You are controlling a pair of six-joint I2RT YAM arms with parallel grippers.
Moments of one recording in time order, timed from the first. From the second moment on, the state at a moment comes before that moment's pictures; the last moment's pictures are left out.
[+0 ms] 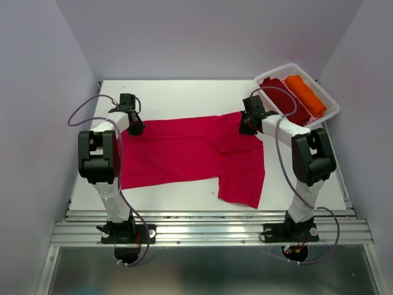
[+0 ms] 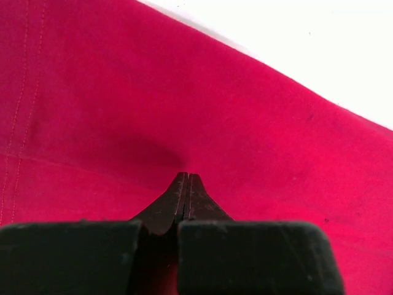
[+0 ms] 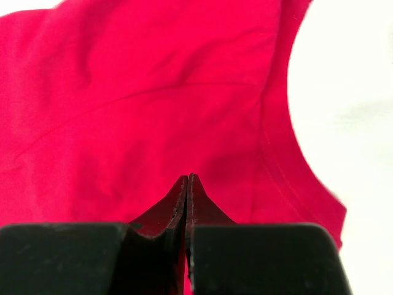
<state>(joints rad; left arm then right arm) -0.01 1.90 1.31 -0.45 -0.07 -0.53 0.33 1.87 1.31 -0.36 0.12 0.43</state>
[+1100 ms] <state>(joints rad) 0.01 1.87 1.48 -0.49 -0.08 -0.42 0.25 2.07 1.55 -0.20 0.00 0.41</state>
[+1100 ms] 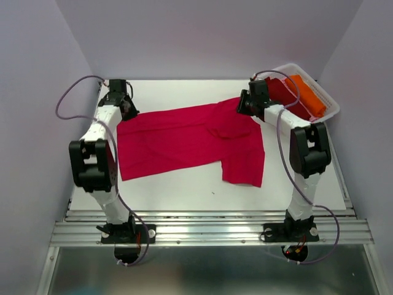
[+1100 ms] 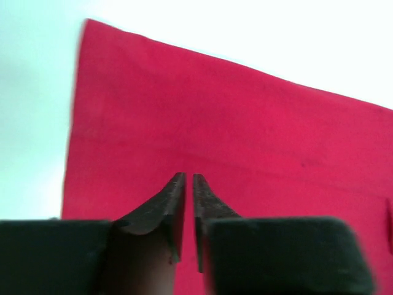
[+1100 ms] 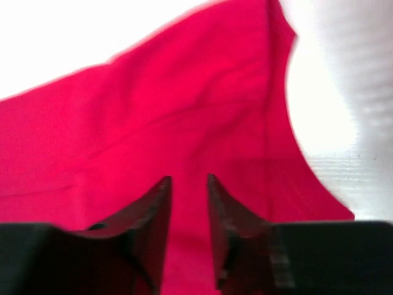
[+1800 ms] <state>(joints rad) 0.13 1.30 0.85 -0.74 -0.13 -0.79 0.38 1.68 1.14 -0.17 -0.03 0.45</state>
